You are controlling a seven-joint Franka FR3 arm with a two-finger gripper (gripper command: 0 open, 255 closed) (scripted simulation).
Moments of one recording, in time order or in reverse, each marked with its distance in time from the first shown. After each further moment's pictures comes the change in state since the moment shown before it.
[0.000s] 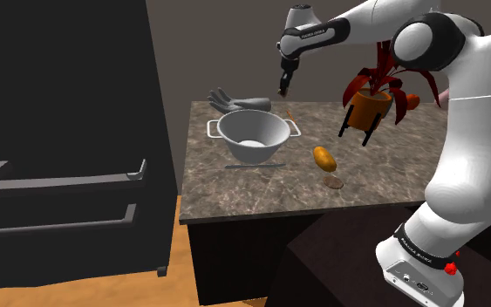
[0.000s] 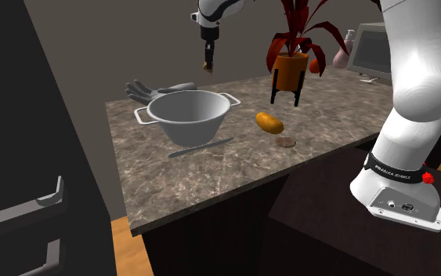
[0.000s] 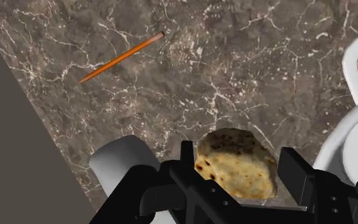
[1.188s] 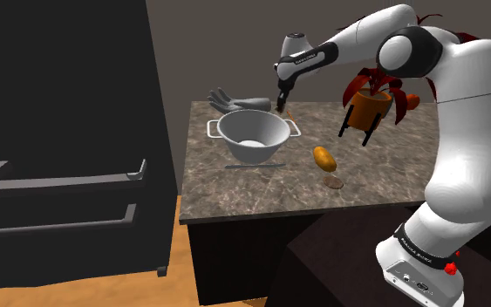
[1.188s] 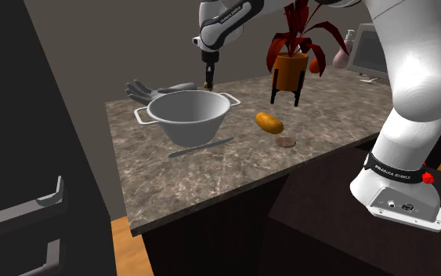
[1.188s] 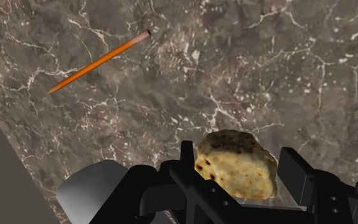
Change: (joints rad) arm -0.005 0.110 -0.014 -0.058 -0.020 0.168 0.020
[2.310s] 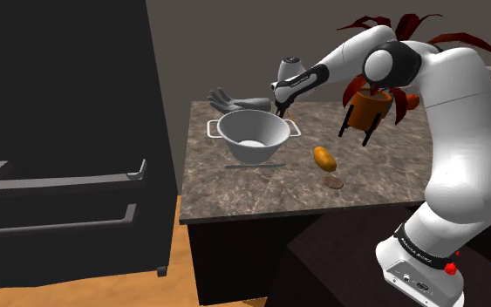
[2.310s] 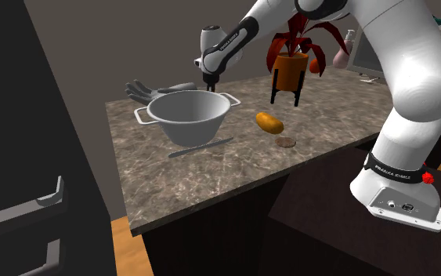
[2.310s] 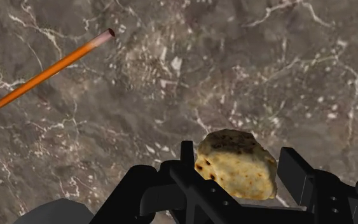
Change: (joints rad) arm 0.007 0.125 -0.019 -0.033 -0.026 0.156 0.035
